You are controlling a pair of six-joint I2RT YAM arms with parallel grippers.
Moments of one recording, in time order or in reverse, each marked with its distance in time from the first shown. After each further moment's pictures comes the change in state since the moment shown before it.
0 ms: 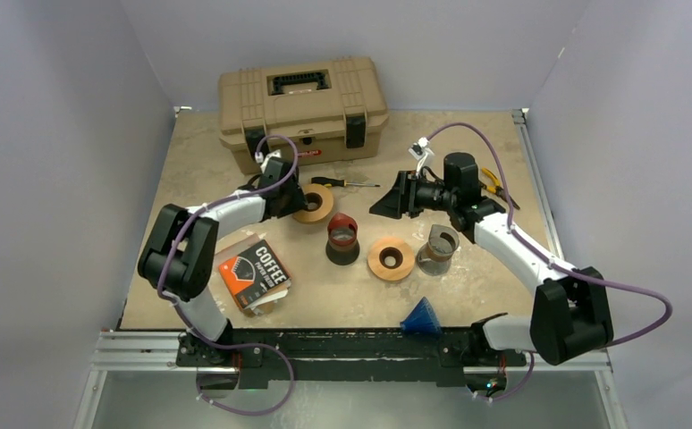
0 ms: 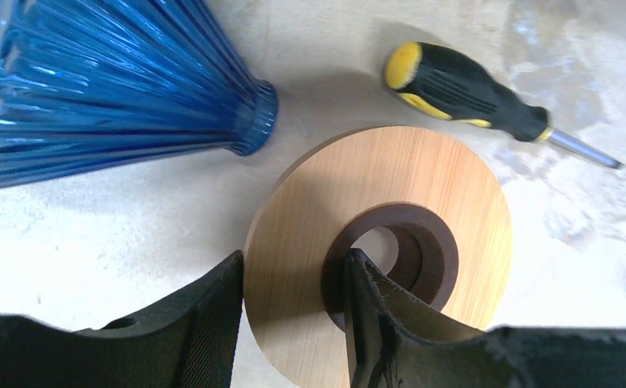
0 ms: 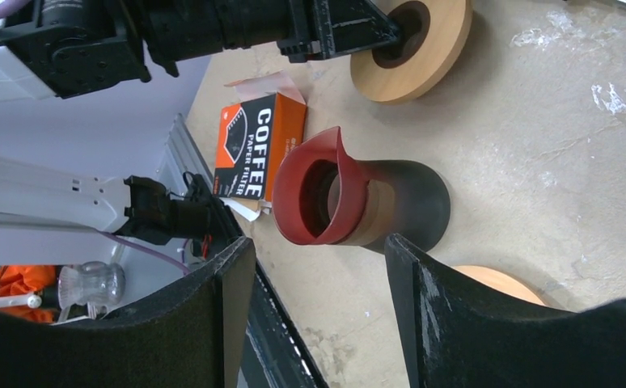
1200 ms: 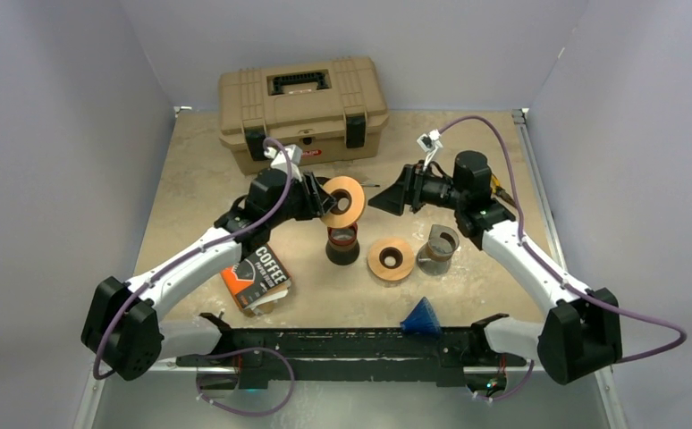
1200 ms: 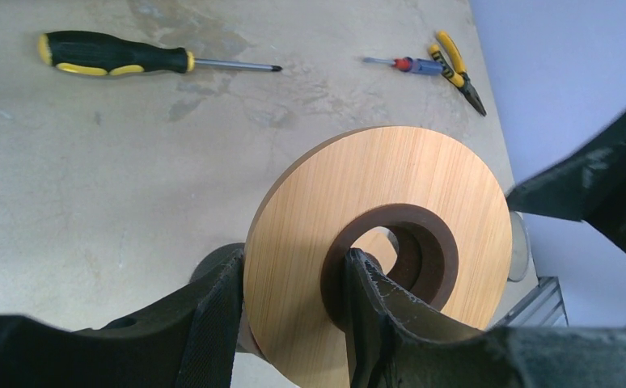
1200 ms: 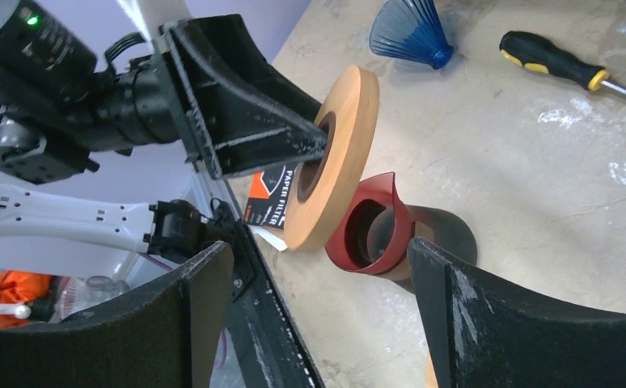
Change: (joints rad) left arm -0.177 -0.510 -0.169 0.121 0.216 0.046; right arm 0.007 -0.115 0.000 0.086 -0.011 0.053
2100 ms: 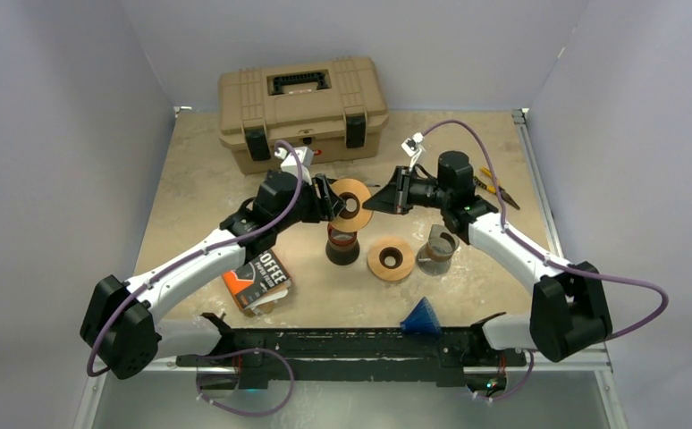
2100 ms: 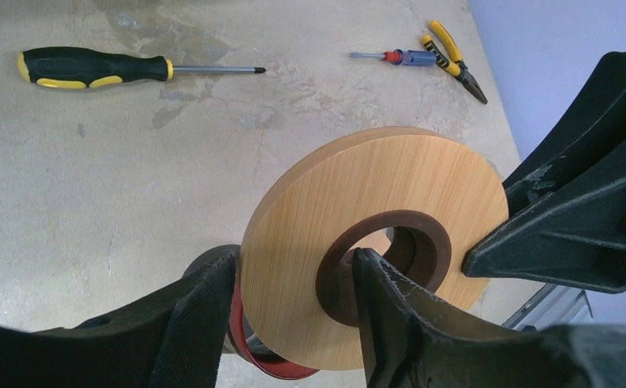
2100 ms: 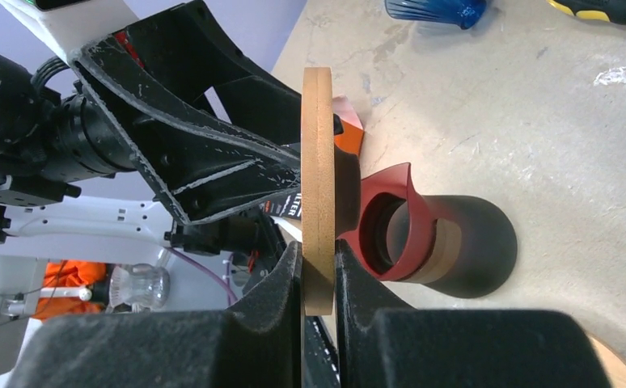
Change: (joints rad) left arm -0.109 0.000 0.034 -0.018 -0.089 0.055; right arm 0.050 0.135 0.000 0.089 -0.027 0.113
